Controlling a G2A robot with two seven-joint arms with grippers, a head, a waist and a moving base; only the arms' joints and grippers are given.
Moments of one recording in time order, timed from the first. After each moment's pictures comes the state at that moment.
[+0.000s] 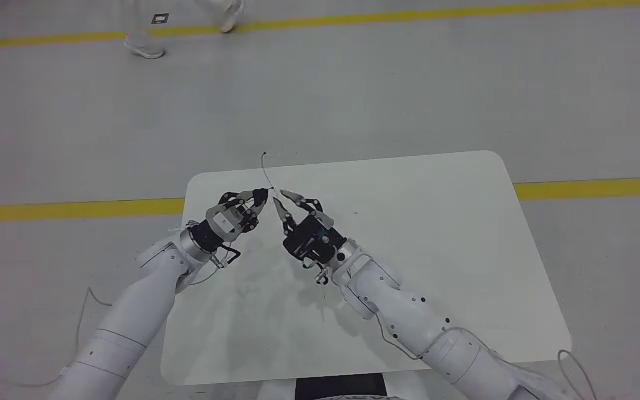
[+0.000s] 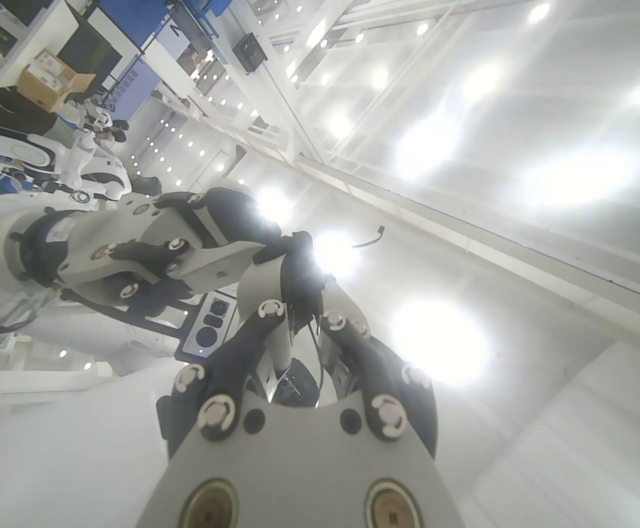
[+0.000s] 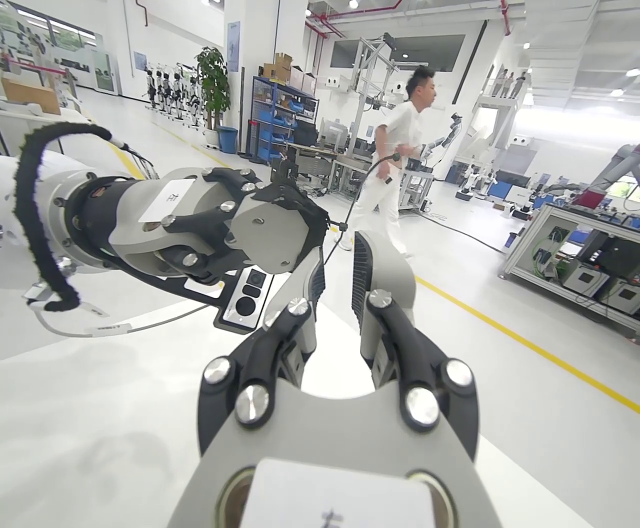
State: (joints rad) left arm 1.30 -0.93 -1.14 -1.45 -1.54 0.34 -0.93; right arm -1.23 -1.38 0.72 -1.51 -1.57 0.10 -0.31
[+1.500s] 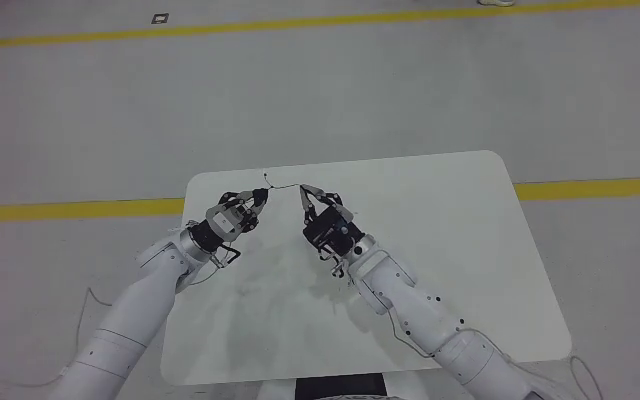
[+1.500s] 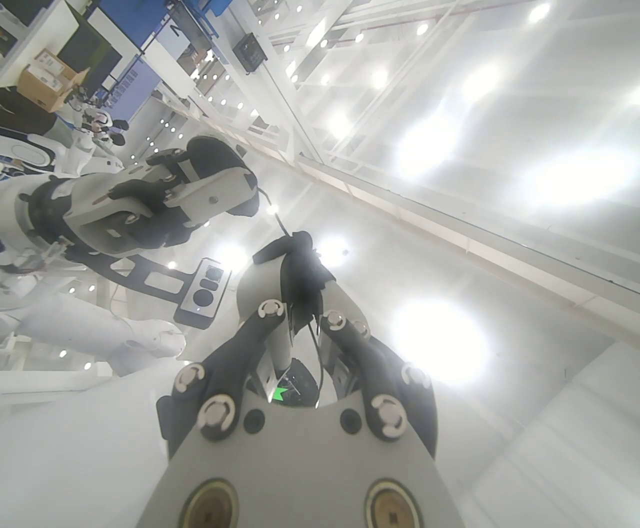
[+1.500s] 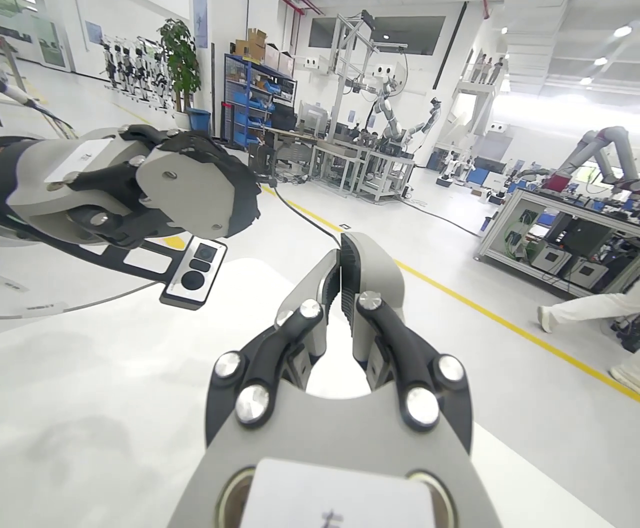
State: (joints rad) left arm 1.30 -0.93 -1.14 -1.45 -1.54 0.34 -0.93; right arm -1.27 -1.34 0.80 -1.54 -1.57 0.10 -0.29
